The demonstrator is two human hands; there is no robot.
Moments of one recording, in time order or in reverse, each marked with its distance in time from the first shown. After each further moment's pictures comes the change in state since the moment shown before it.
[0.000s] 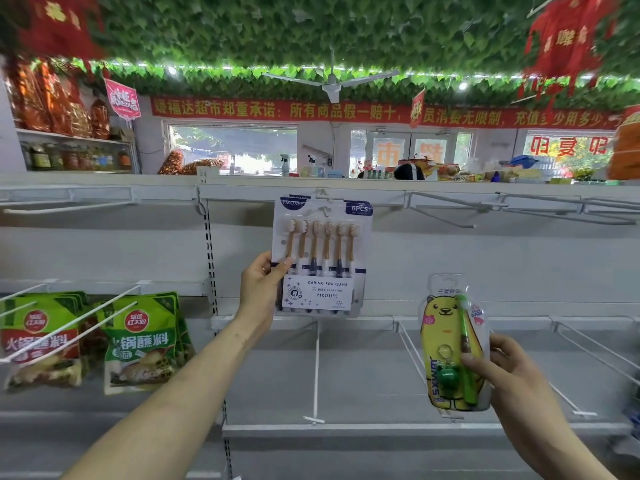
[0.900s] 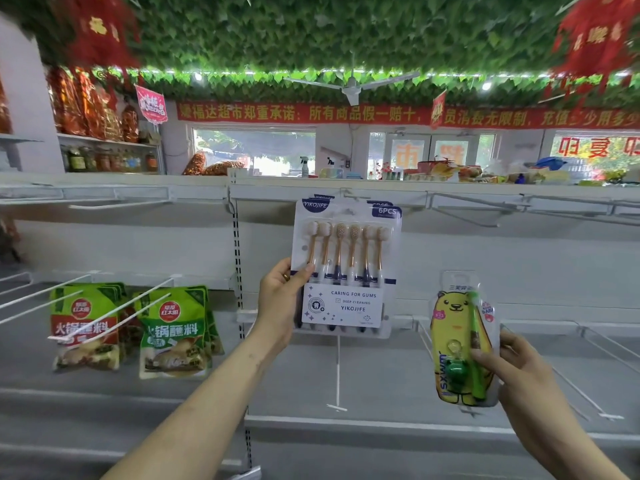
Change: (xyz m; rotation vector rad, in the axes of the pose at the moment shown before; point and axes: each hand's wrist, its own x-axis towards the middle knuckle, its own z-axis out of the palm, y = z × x) left_hand -0.061 0.041 -0.002 0.020 -0.001 -0.053; right_hand -0.011 -0.004 0.020 0.010 -0.006 0.020
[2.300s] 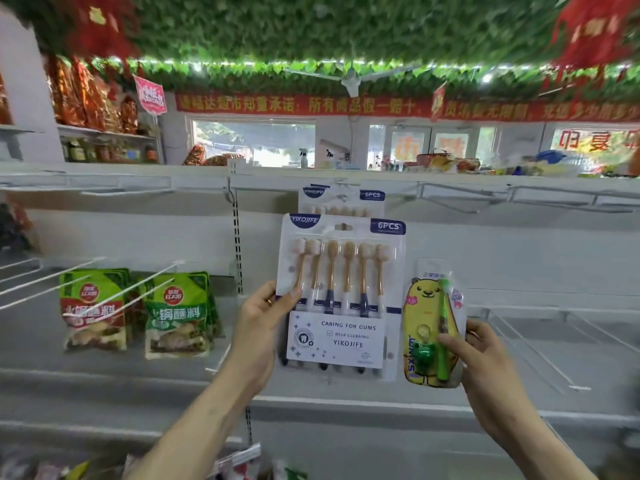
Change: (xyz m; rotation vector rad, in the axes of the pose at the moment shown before) left_hand -0.102 0.027 -0.019 -0.012 -0.024 -0.085; right_hand -0.020 0.013 0.011 0.003 -0.020 0.055
